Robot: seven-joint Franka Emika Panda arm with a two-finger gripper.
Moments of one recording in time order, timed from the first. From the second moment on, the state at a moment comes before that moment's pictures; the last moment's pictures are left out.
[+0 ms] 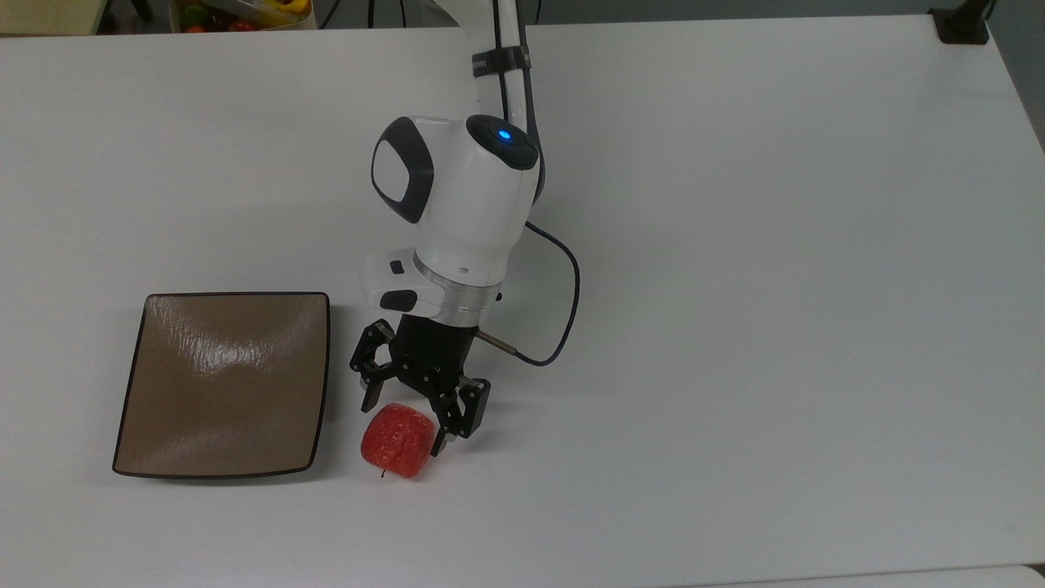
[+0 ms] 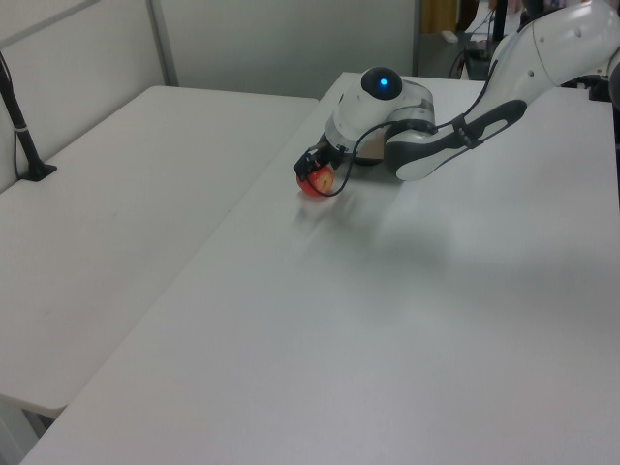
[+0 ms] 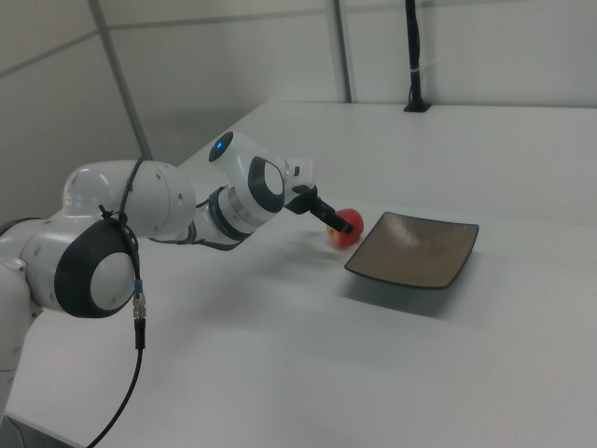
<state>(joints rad) 0.13 0.83 -0.05 -1.27 -0.67 2.63 1.08</state>
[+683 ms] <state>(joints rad) 0.12 0.84 -0.04 -1.25 -0.70 2.64 1.09</state>
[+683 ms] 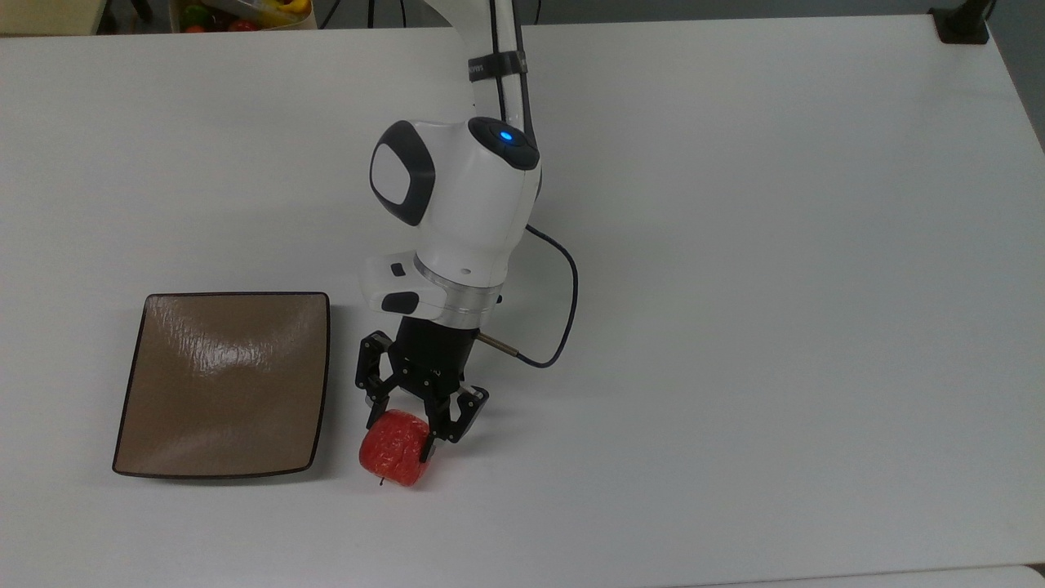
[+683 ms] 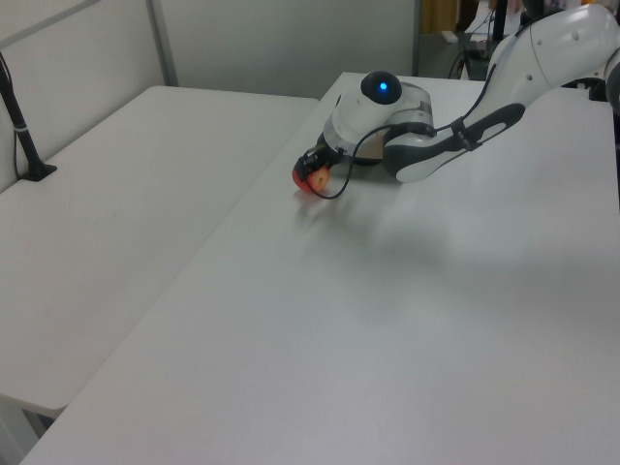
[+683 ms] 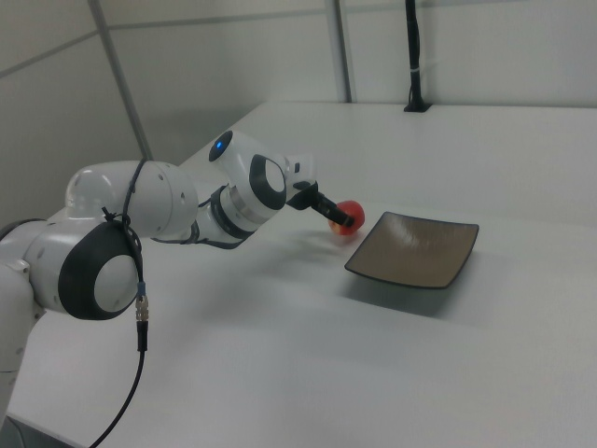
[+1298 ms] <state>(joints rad) -0.02 0.66 0.00 -1.31 -0.71 2.64 1.09</state>
